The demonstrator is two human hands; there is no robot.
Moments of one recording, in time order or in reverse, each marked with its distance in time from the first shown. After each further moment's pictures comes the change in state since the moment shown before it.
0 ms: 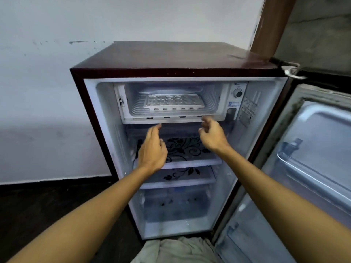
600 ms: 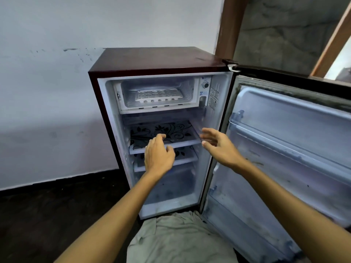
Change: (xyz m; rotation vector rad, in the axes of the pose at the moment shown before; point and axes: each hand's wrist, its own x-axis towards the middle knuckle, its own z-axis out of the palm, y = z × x) left_hand -0.154 0.068 -0.058 -0.021 -0.129 -0.065; right_hand -0.229 -0.036 -0.064 0.045 -0.042 -0.006
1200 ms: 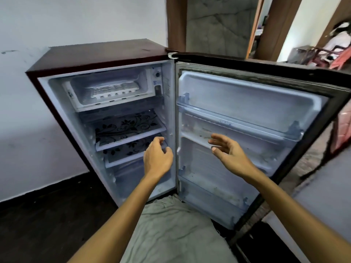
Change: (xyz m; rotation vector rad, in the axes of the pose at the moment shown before) left_hand -0.110 0.085 0.062 -0.149 -0.211 0.026; right_hand -0.154 0.074 -0.103 0.078 0.207 0.112
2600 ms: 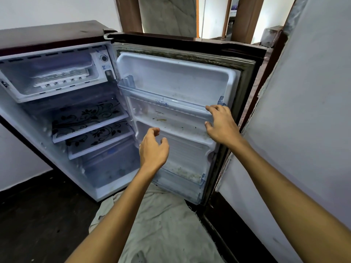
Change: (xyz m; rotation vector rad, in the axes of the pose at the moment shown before) left_hand -0.095 0.100 0.126 -0.072 -0.044 -0.008; right_hand -0.031 0.057 -0.150 -0.714 0.240 -0.017
